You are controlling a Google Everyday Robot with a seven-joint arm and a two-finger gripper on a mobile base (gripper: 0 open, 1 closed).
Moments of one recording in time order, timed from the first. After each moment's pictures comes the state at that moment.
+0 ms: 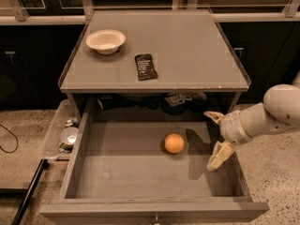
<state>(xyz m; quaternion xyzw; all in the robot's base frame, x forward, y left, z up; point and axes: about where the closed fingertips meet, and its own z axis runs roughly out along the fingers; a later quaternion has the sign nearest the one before) 0.514 -0.207 0.677 -0.62 0.71 0.16 0.30</state>
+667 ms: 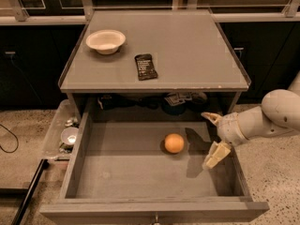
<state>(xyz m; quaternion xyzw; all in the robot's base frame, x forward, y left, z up) 0.522 -0.201 0.666 -0.61 0.70 0.18 0.32</state>
